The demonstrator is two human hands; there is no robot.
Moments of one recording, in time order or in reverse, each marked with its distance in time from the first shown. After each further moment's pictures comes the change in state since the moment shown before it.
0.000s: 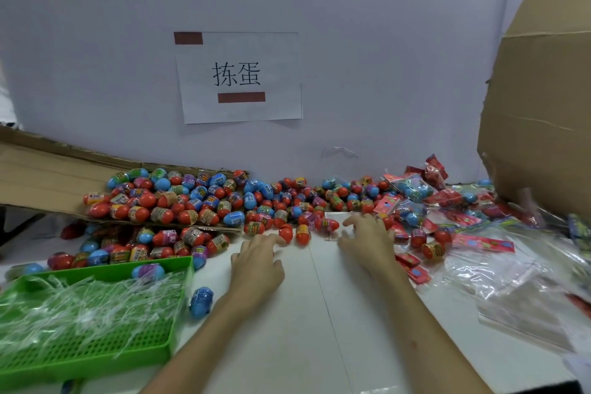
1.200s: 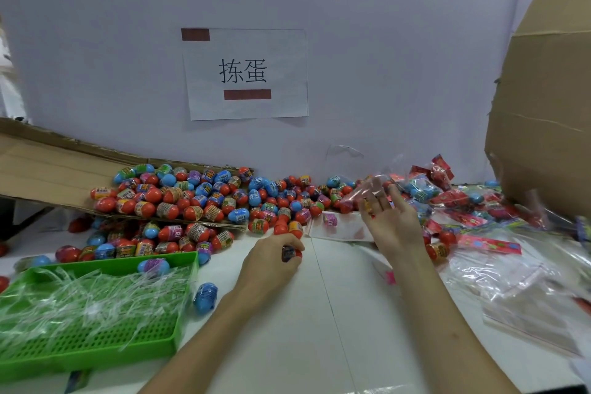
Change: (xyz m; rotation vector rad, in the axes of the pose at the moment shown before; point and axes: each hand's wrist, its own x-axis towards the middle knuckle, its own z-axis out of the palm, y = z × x) left_hand -0.001 0.002 0.001 -0.218 0.030 0.103; right_hand 0.002 0.004 -0.038 2.136 -0.157 0.139
